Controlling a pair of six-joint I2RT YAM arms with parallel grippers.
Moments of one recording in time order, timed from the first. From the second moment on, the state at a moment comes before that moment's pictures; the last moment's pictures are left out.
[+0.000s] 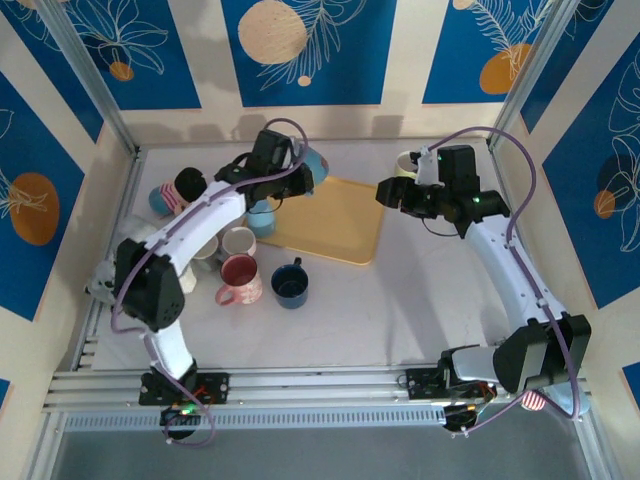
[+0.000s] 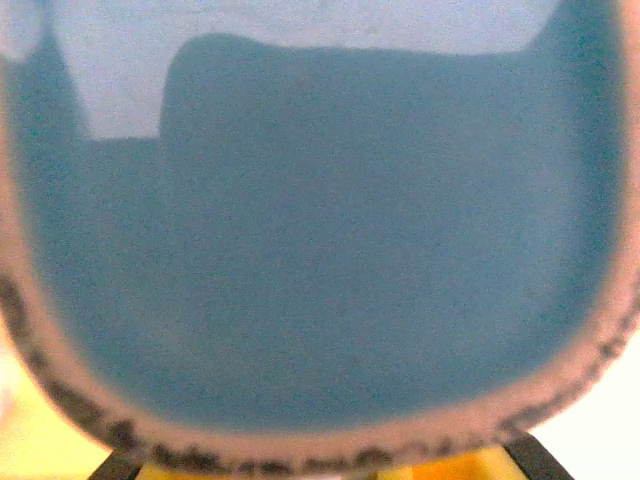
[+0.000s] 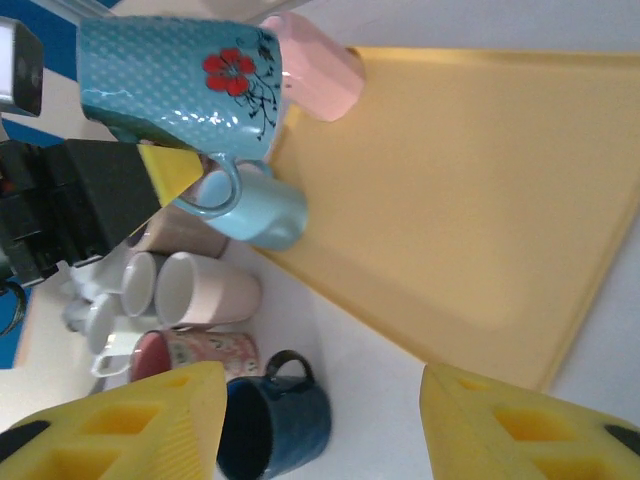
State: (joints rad) left arm -0.53 1.76 1.60 -0.52 0.16 -0.58; right arm 0.18 1.30 1.25 -0.66 -0.56 0.46
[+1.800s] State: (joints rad) left arm -0.42 1.54 1.19 0.55 0.71 -1.03; right arm 0.38 1.56 1.14 0.57 -0.95 1.24
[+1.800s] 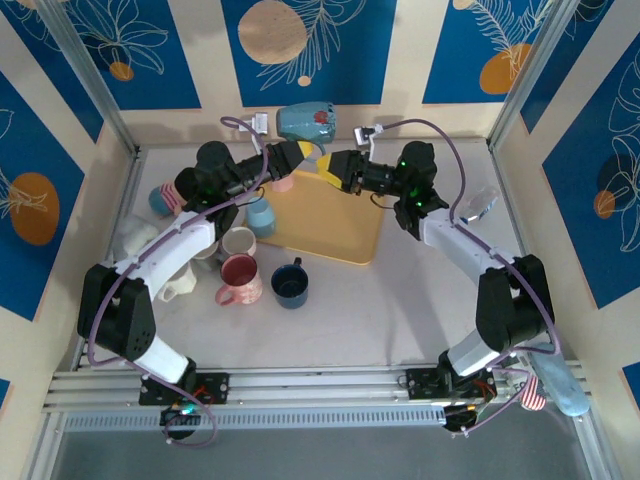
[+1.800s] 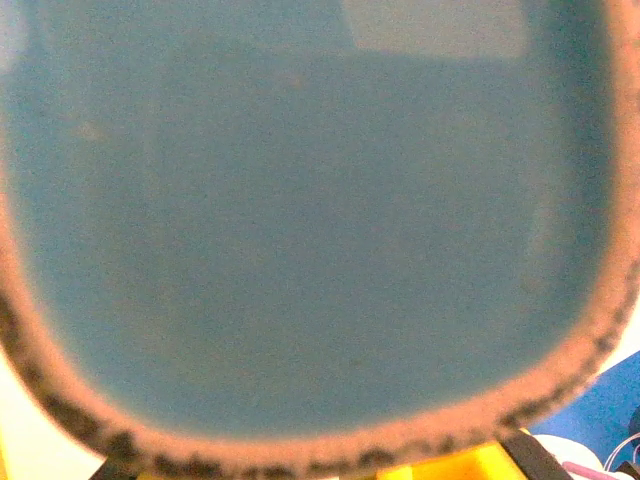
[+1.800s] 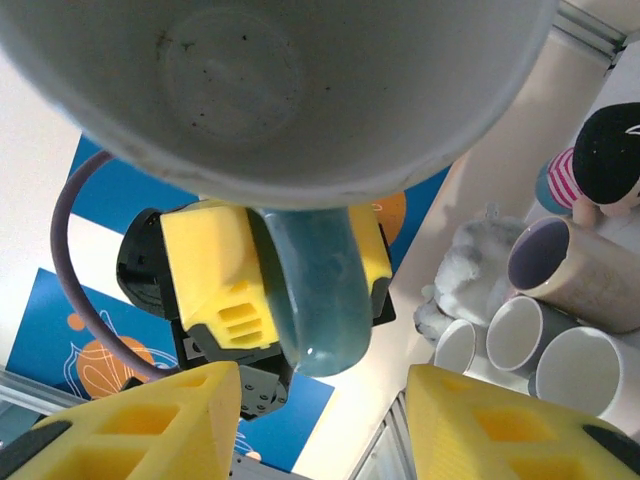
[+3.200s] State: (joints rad) left arm -0.42 1.53 1.12 0.57 0.71 -1.03; right arm 0.43 1.64 1.11 0.79 -0.74 1.38
